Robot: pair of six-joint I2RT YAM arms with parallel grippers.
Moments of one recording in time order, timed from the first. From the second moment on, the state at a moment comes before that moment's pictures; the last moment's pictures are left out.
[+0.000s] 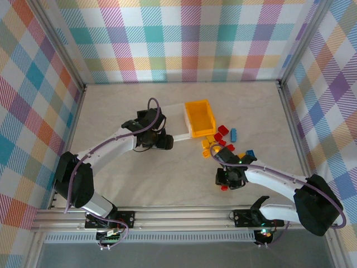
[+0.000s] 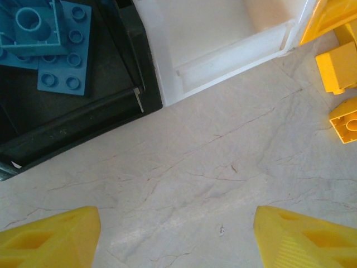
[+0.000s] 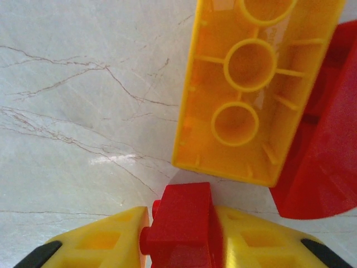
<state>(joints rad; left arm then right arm) -0.60 1.53 1.15 -0.73 0.03 -0.42 0.71 1.19 0.55 -0.72 -0.02 0.80</state>
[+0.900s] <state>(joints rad) -0.59 1.31 1.11 -0.71 0.01 -0.45 0.71 1.25 0.89 -0.74 -0.04 0.69</state>
